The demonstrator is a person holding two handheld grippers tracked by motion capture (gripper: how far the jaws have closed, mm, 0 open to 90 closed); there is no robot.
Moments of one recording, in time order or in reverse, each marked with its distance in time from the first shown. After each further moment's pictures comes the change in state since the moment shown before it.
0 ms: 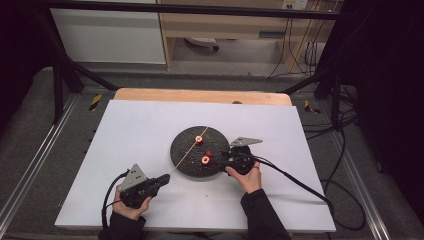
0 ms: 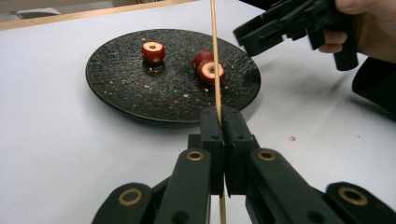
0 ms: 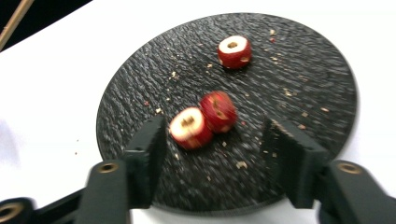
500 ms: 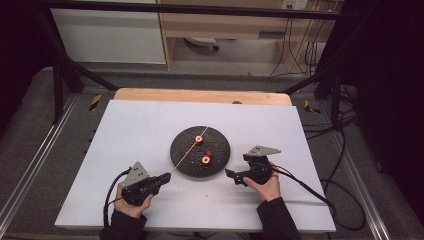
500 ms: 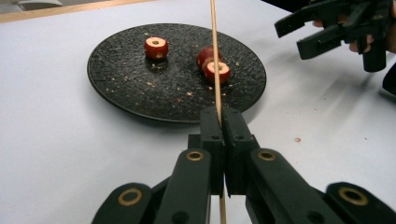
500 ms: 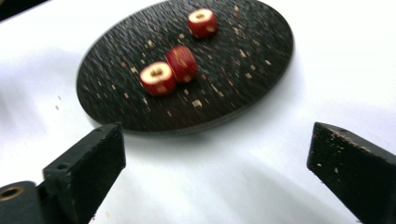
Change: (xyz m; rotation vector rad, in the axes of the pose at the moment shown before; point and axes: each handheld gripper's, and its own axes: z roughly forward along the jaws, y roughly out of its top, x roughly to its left) left arm 0.001 0.007 0.005 0.035 0.015 -0.014; right arm -0.023 -0.035 -0.036 -0.010 -0.040 -0.043
